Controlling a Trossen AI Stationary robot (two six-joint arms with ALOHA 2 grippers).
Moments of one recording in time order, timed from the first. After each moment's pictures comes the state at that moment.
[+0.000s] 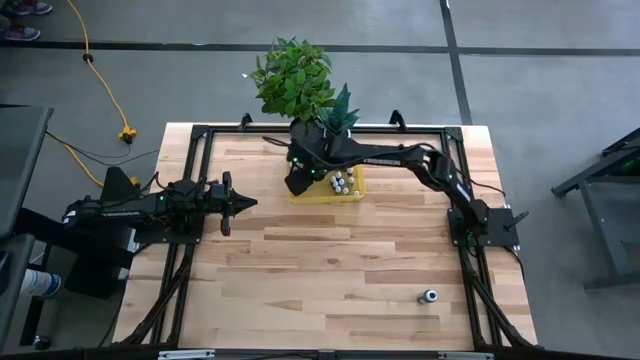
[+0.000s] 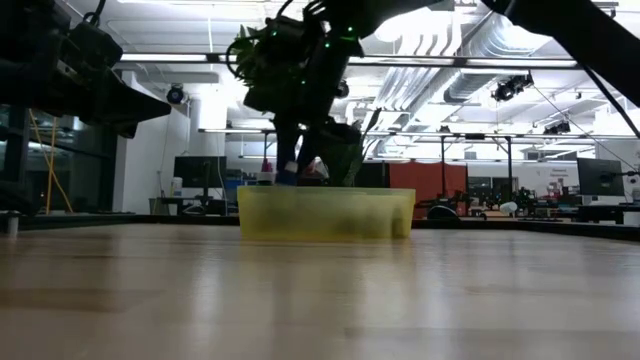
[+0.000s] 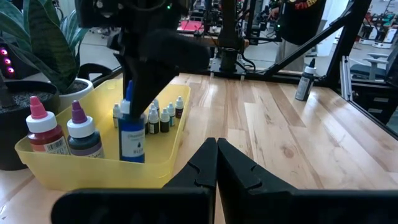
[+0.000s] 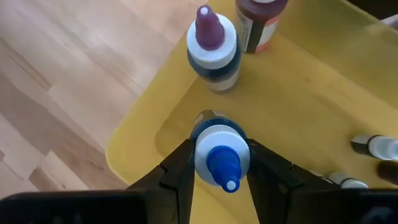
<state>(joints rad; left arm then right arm) 0.11 0.12 0.01 0.01 0.01 -0.06 -0.23 2.25 2.03 -0.90 0.10 0.67</state>
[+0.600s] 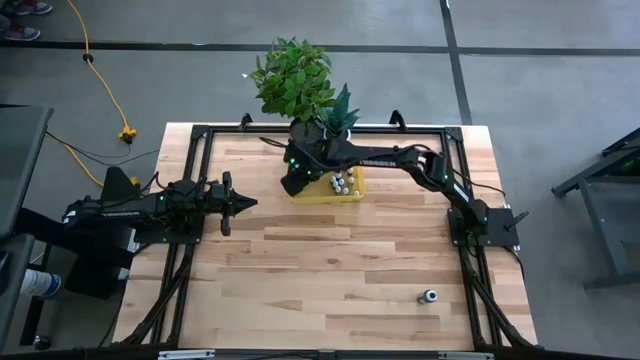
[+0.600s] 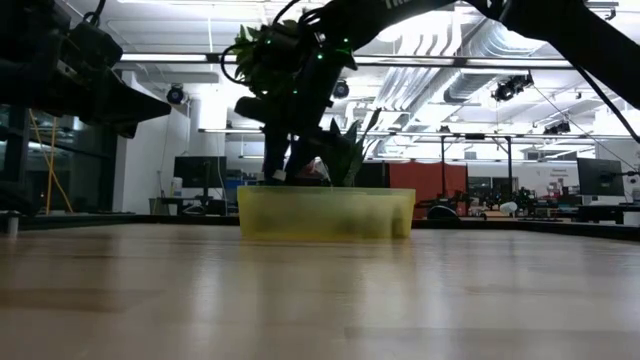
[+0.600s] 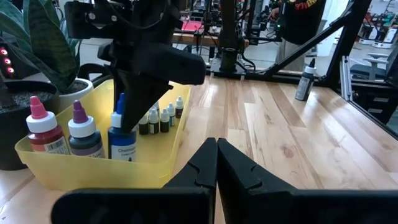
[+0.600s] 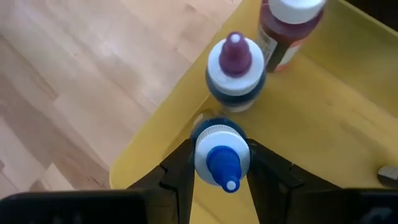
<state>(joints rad) 0.11 0.12 0.01 0.01 0.01 -0.06 -0.23 2.29 2.03 -0.81 0.09 0.63</state>
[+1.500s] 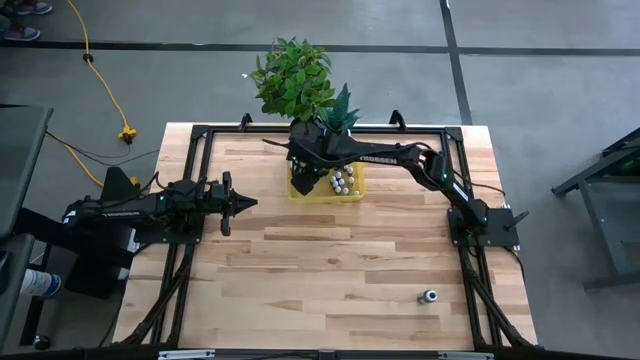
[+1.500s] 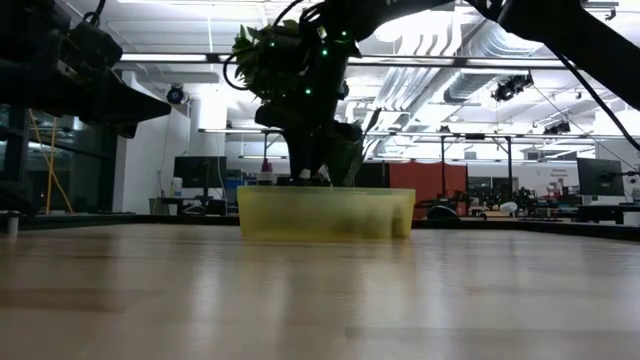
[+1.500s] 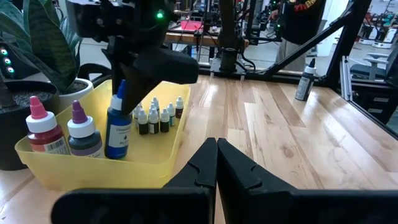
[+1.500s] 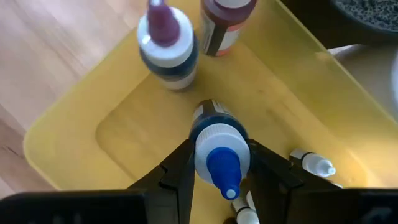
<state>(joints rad) 0.11 0.12 0.01 0.01 0.01 -0.06 -0.25 2.29 2.10 -1.02 0.20 0.47</state>
